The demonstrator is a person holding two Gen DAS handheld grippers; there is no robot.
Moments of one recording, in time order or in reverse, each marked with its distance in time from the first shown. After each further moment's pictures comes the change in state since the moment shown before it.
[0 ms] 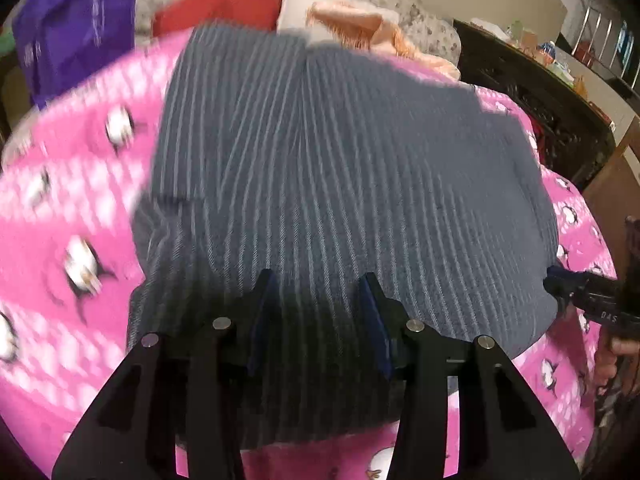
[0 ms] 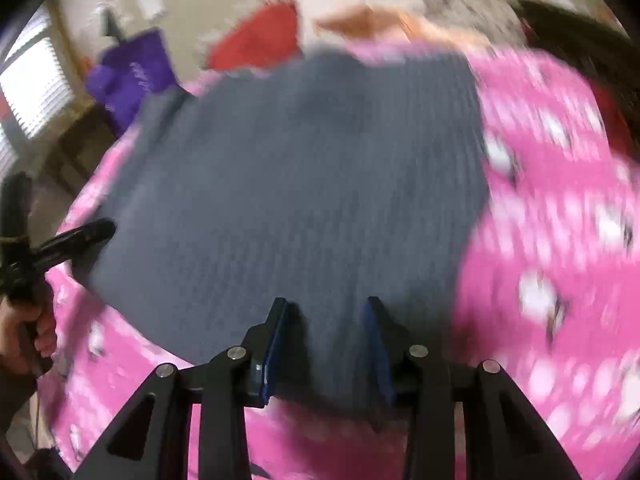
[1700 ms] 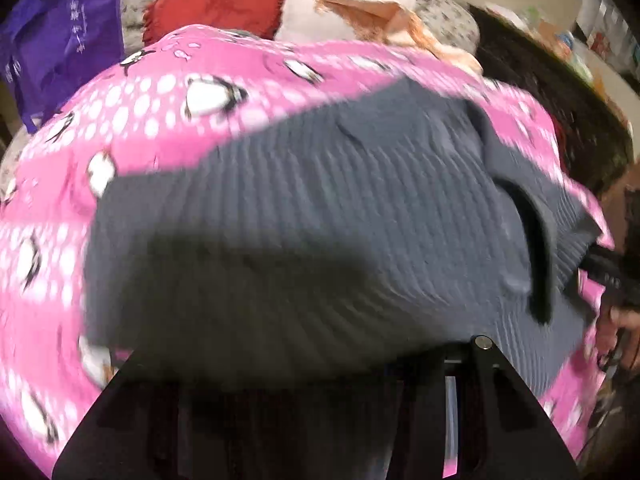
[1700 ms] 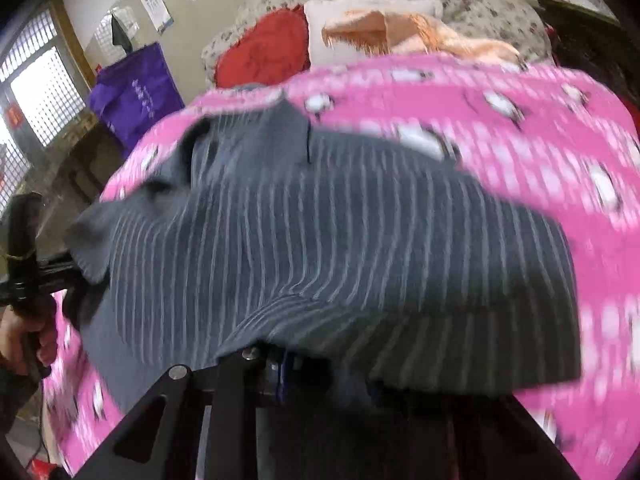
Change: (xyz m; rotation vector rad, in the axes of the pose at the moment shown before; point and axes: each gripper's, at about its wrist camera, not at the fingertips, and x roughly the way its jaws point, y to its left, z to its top) left arm 0.035 0.013 0.085 -0.001 0.086 0.041; right arm 0.041 -0.017 0.099 -0.056 -0.029 0.073
